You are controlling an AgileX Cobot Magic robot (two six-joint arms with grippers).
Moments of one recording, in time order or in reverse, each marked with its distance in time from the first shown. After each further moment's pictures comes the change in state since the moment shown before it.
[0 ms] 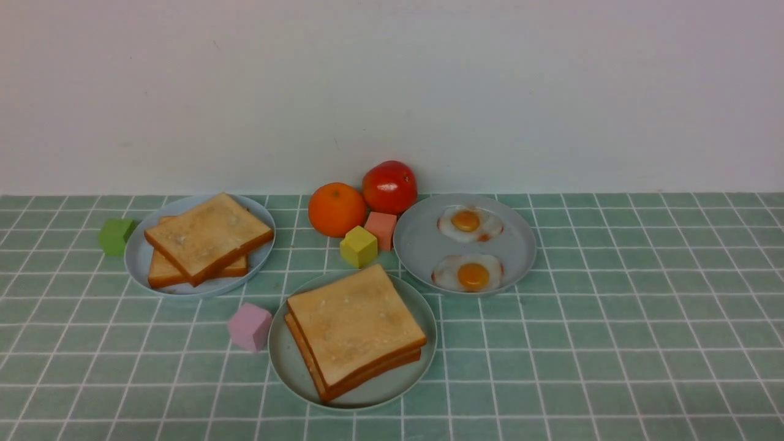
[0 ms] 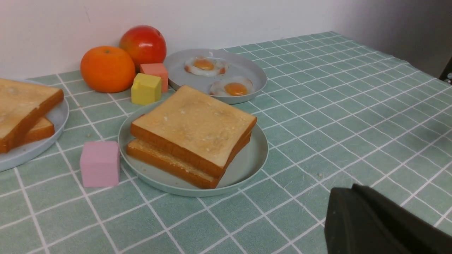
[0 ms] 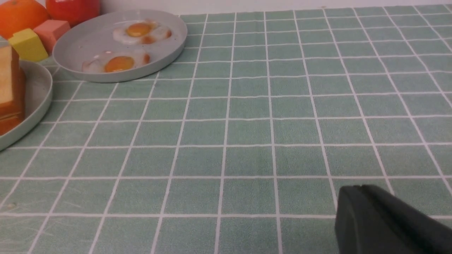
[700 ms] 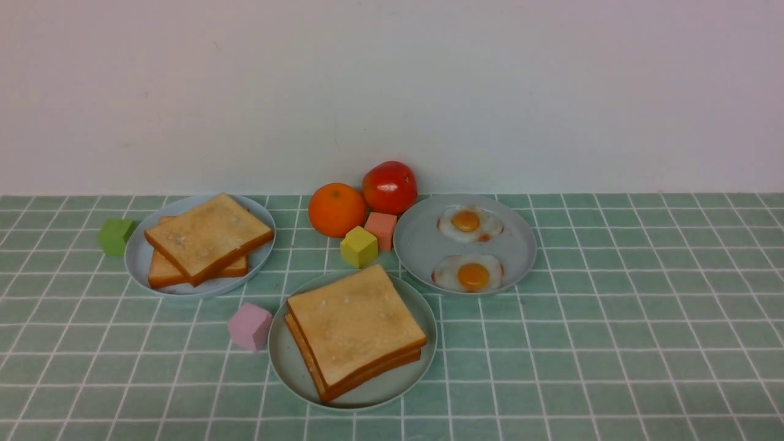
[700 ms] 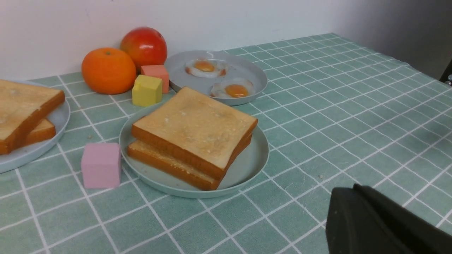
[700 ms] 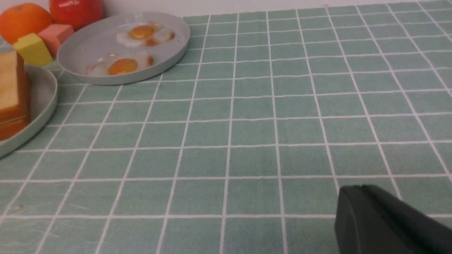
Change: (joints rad) right arm 0.000 0.001 0.000 0.009 0.000 0.003; left arm 0.000 0.000 -0.001 0.000 -0.001 0.000
